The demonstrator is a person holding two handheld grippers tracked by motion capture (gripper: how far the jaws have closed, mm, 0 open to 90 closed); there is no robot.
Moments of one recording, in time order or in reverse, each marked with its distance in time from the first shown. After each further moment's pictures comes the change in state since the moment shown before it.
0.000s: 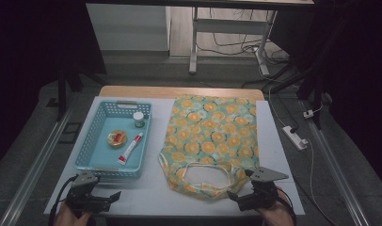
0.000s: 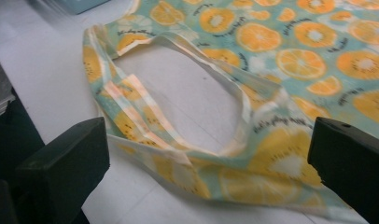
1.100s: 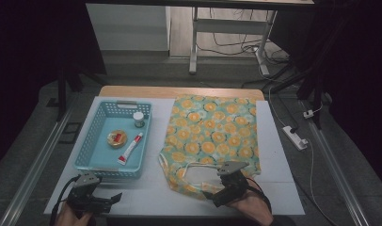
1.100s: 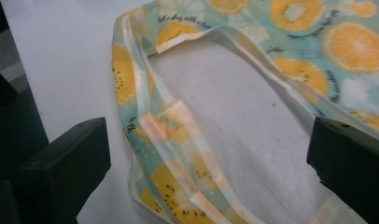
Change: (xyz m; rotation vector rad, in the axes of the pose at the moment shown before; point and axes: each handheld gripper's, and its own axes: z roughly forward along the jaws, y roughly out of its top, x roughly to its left) left arm -0.004 0.001 0.002 0.017 -0.005 0.038; right arm 0.027 0.031 0.067 0.172 0.134 -0.113
